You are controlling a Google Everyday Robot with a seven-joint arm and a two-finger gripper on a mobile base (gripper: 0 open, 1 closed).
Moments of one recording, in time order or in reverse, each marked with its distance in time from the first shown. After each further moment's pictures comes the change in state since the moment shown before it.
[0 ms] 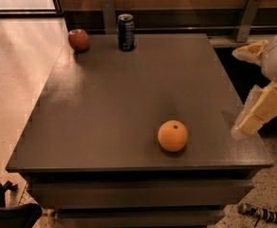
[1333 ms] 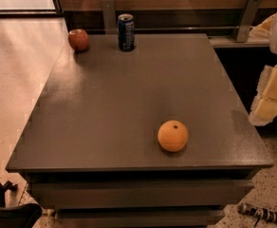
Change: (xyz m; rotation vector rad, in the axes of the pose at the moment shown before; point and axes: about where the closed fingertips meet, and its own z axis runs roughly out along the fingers) arm 0.002 -0.016 -0.039 0.075 0.320 -0.030
